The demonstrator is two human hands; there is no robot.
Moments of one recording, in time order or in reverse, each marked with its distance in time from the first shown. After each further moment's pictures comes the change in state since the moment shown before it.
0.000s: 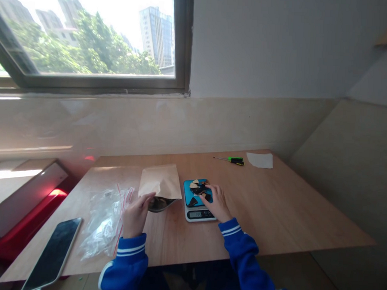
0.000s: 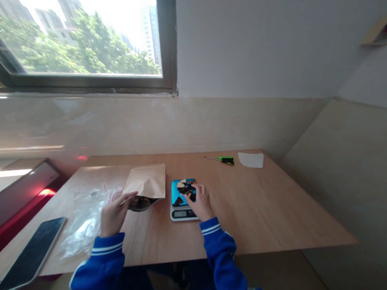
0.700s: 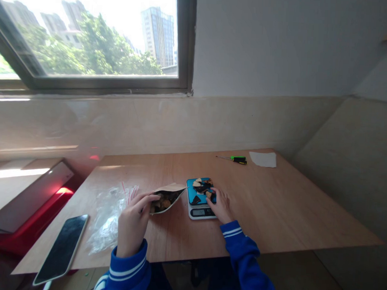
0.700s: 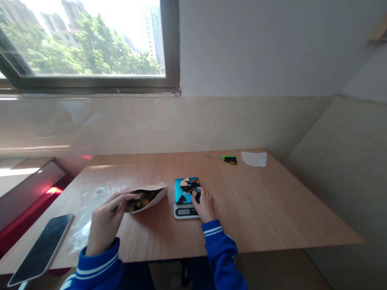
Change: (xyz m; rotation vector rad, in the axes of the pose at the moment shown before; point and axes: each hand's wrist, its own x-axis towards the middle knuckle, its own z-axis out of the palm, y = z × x) left_hand -0.014 0.054 -0.050 -0.035 0.044 0.225; right_hand -0.014 0.002 0.009 -0.101 -0.015 0.148
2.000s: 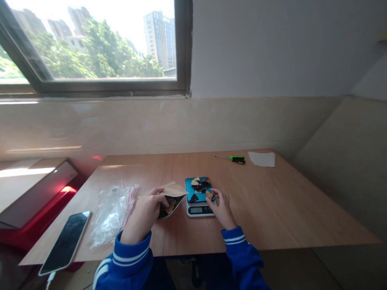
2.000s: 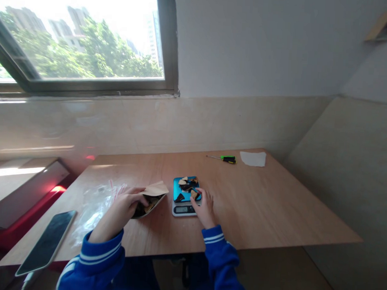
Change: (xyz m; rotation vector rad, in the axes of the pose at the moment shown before) left_hand 0.019 0.022 0.012 0.051 -0.386 0.062; right_hand -0.014 -0.017 -0.037 0.335 0.072 0.008
